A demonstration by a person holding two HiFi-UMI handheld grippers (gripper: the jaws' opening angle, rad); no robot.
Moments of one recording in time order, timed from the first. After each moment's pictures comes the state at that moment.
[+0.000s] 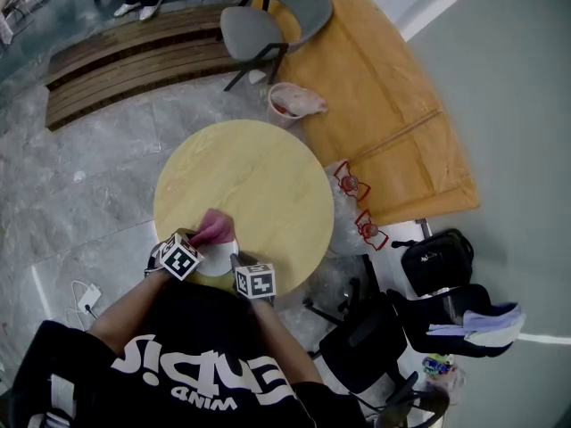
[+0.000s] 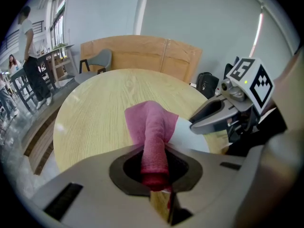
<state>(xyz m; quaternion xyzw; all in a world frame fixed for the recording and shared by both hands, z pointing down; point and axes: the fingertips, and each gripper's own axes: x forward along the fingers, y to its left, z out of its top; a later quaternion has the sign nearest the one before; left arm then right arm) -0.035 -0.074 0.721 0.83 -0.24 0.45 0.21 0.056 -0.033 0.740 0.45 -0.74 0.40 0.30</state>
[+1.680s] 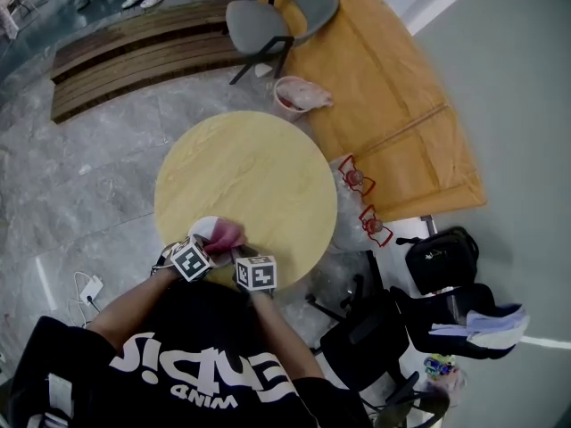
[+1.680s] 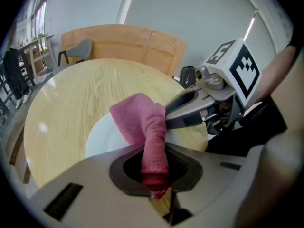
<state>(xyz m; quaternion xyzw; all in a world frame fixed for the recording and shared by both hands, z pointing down) 0.009 -0.016 0.725 0.84 -0.13 0.47 0.23 0.057 -0.034 0.741 0.44 -0.75 0.41 0.28</state>
